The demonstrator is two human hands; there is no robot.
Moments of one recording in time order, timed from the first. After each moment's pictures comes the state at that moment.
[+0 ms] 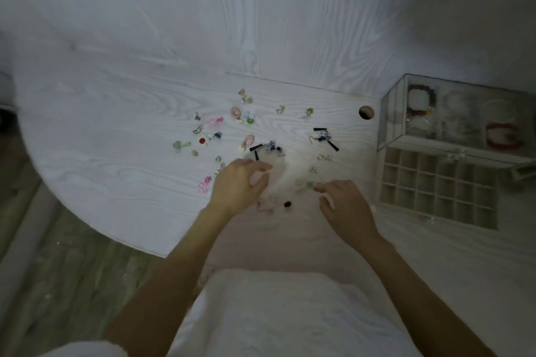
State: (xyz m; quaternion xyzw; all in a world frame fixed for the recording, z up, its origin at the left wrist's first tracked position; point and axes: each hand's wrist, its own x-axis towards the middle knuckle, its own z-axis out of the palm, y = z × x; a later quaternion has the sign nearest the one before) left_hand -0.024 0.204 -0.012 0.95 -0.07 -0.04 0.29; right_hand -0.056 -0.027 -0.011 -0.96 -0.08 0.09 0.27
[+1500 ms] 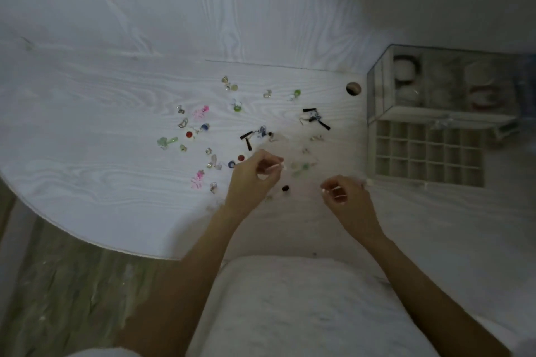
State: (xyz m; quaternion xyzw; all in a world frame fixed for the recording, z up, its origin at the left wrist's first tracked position) left_hand -0.034 0.185 -0.020 0.83 -0.03 -0.09 0.55; right_hand -0.083 -0.022 -0.028 -0.89 0.09 0.10 0.43
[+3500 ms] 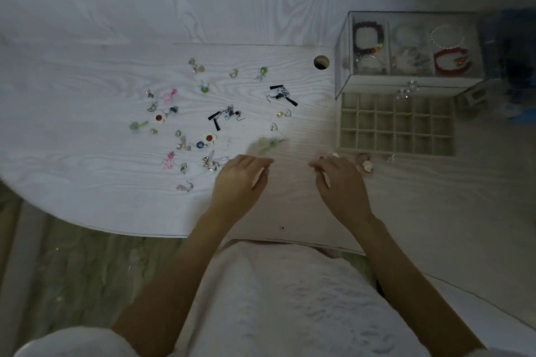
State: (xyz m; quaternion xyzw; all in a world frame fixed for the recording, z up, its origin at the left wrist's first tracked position) left_hand -0.086 0.135 -0.016 0.95 -0.20 0.01 0.26; right_hand -0.113 -0.077 -0.027 -0.96 -0.03 -0.01 0.28
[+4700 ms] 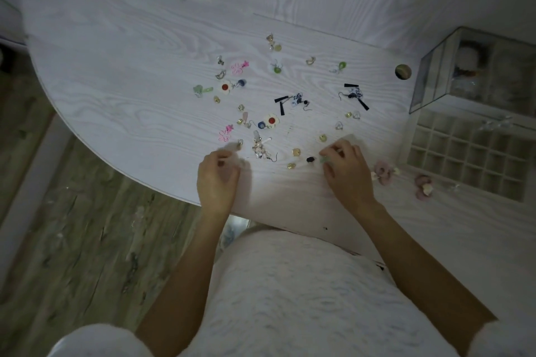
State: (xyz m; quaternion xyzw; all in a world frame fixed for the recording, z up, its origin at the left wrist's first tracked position) left_hand -0.129 0.250 -0.056 0.88 0.25 0.05 0.40; right_hand -0.070 0.005 -0.060 -0.97 -0.12 0.03 0.19
